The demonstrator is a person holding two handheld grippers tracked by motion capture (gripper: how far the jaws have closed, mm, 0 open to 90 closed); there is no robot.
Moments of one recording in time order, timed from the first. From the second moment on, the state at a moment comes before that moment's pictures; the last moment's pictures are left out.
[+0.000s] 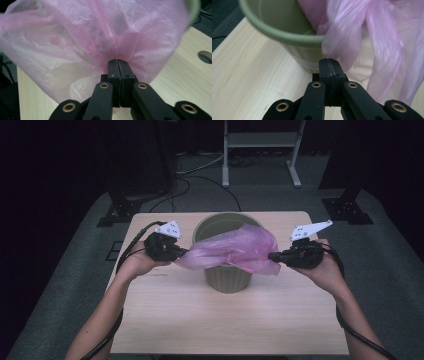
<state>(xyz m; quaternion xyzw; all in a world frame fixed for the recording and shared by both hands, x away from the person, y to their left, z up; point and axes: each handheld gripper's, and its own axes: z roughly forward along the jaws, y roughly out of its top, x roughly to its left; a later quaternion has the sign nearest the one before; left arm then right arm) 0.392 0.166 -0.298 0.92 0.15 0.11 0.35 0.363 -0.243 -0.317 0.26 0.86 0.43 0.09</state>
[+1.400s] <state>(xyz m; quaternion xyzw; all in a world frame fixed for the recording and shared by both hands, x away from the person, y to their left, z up) 0.386 0.211 -0.267 0.88 0.19 0.10 0.42 0.347 -0.244 -0.279 0.22 0.84 0.48 0.12</state>
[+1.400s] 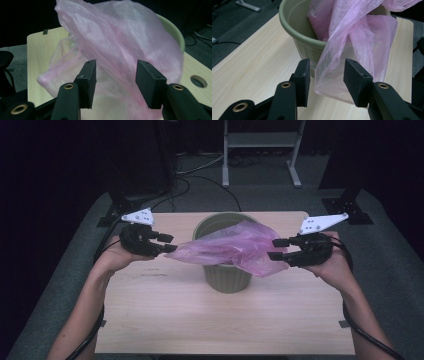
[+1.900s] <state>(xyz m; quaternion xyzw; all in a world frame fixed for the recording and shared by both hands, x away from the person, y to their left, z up) 0.379 0.203 -0.257 0.88 0.16 0.09 0.44 0.358 -0.204 -0.273 0.20 0.86 0.45 0.13</state>
